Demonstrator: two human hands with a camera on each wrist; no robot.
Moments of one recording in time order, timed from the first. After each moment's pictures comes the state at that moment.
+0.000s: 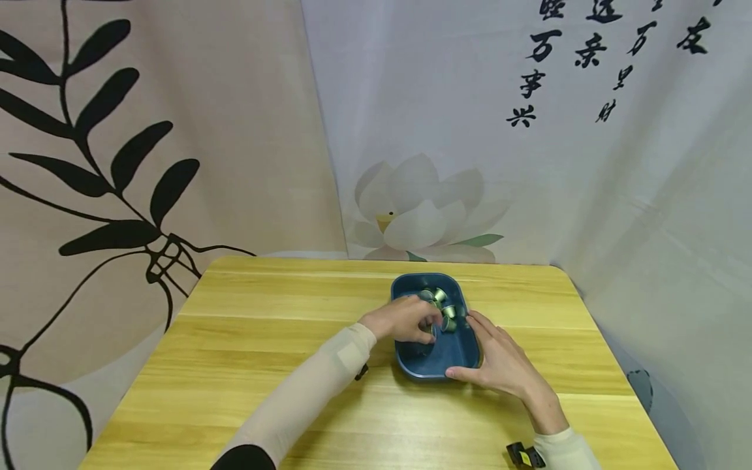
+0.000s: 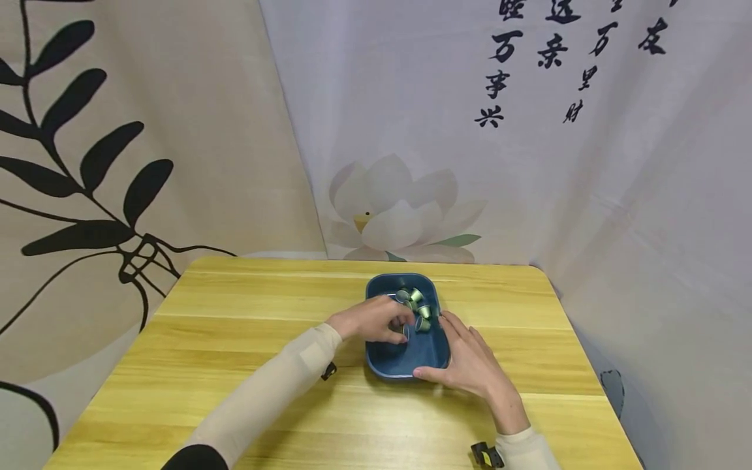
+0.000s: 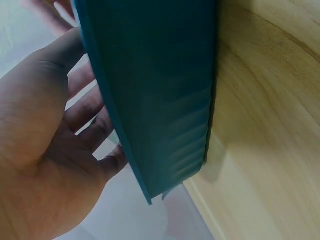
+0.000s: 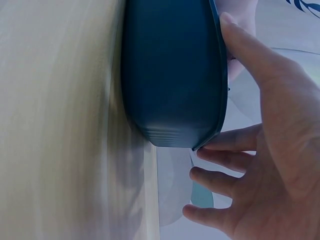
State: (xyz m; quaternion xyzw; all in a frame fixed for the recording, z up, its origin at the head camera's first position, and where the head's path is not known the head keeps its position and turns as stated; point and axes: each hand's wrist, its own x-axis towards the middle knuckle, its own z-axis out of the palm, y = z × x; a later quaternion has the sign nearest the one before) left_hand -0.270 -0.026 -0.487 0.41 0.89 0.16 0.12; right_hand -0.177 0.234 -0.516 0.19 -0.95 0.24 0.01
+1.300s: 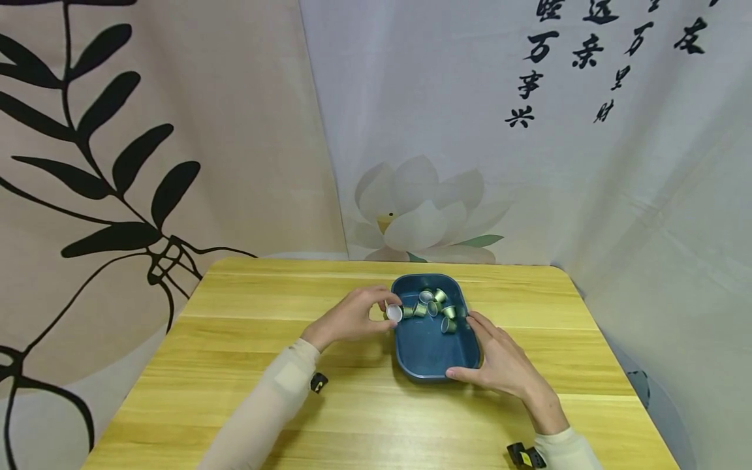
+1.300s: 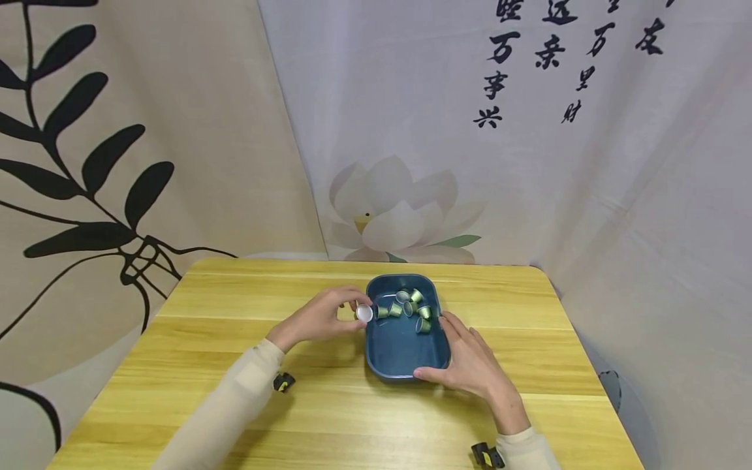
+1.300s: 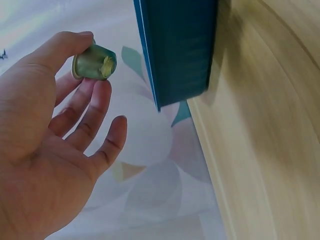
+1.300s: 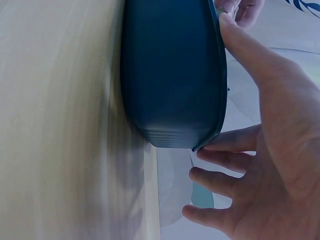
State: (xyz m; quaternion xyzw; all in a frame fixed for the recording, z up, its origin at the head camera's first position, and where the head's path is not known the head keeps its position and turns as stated) left_hand -0.245 -0.117 -0.469 0.36 0.88 0.31 0.01; right_hand -0.177 0.235 -0.518 0.19 -0.95 0.24 0.01
